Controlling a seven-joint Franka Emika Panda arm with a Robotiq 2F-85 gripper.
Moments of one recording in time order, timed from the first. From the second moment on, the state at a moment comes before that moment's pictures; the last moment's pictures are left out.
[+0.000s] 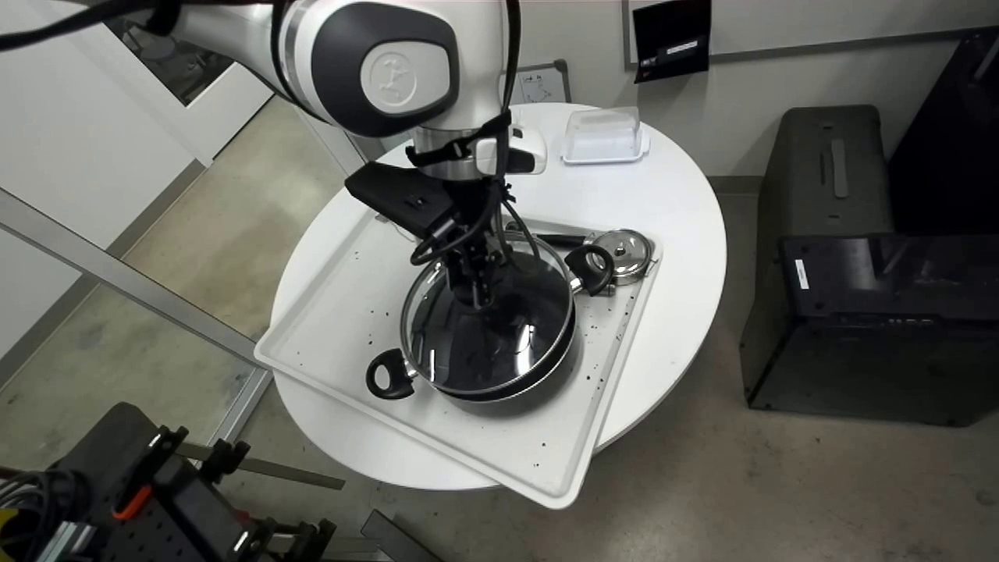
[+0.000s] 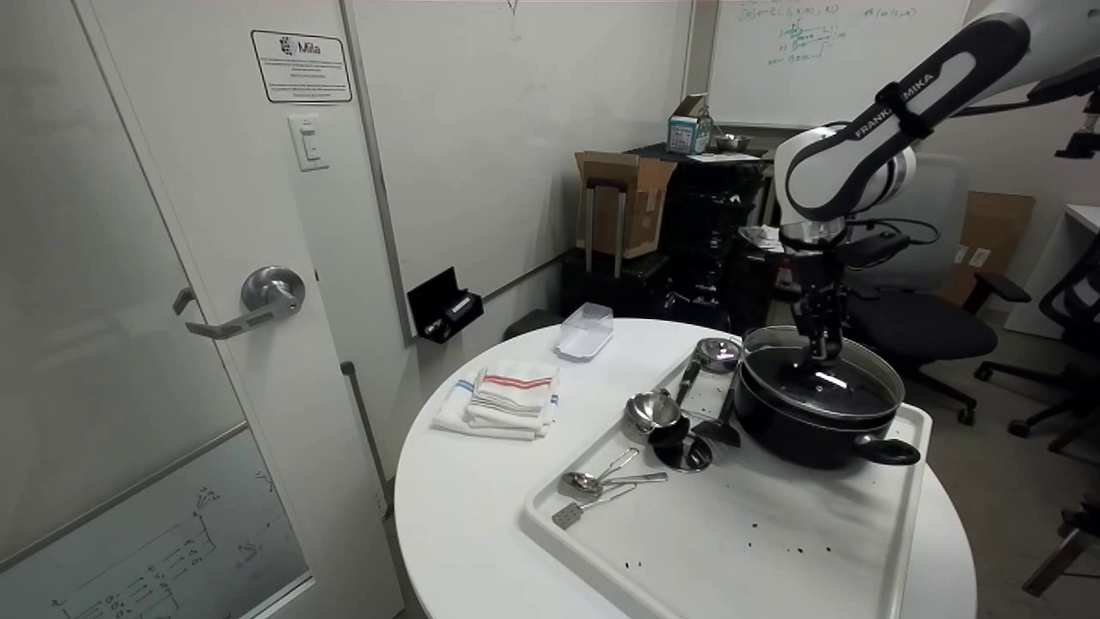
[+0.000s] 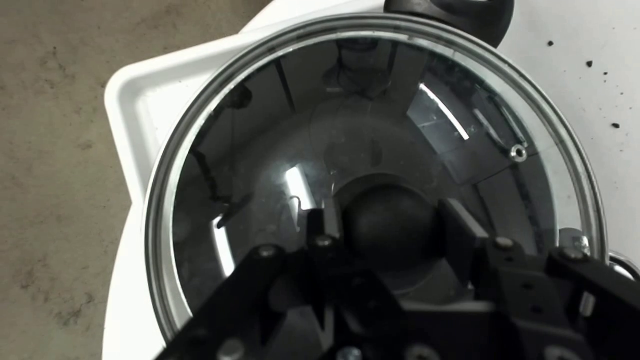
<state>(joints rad) -0.21 0.74 -0.07 -1.71 0.00 2.08 -0.06</state>
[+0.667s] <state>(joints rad) -0.21 0.77 -0.07 -1.69 0.00 2.08 -0.04</state>
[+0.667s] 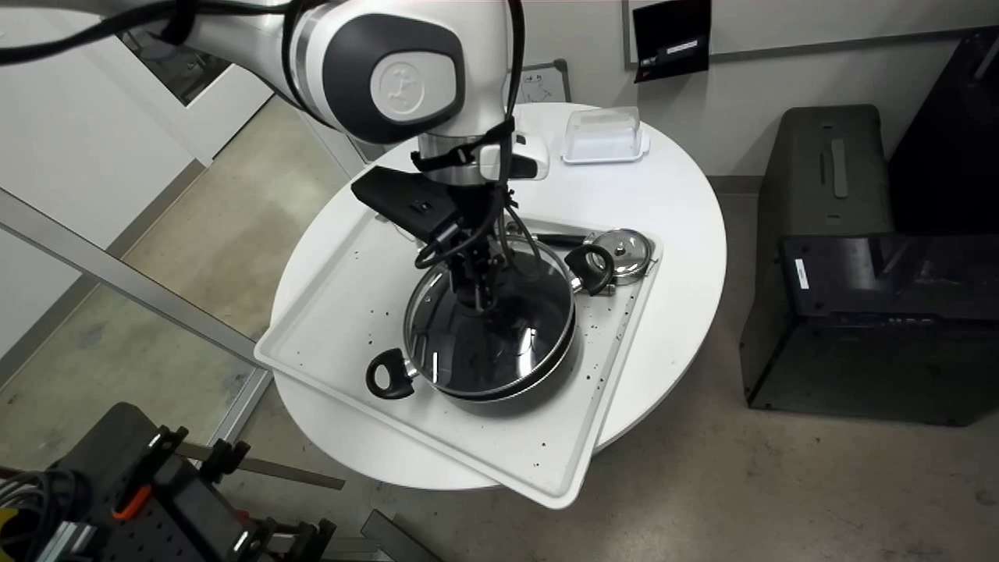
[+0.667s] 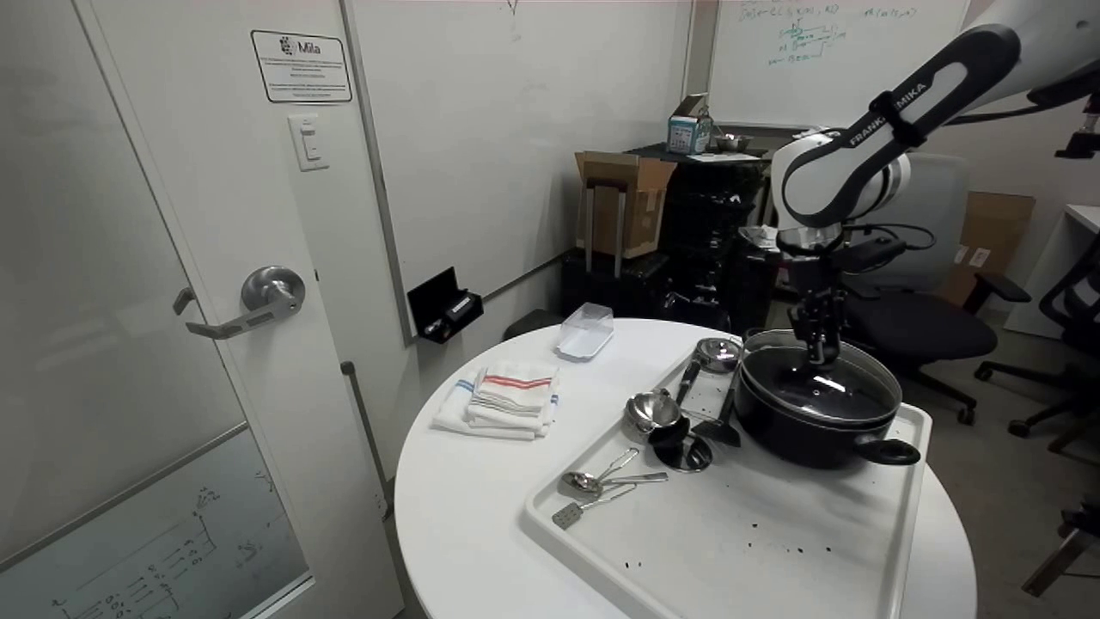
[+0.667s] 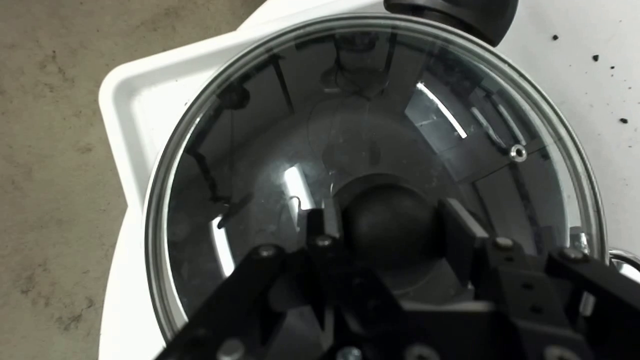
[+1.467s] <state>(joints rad) -0.20 0.81 -0.07 -1.66 0.00 2.08 -0.02</state>
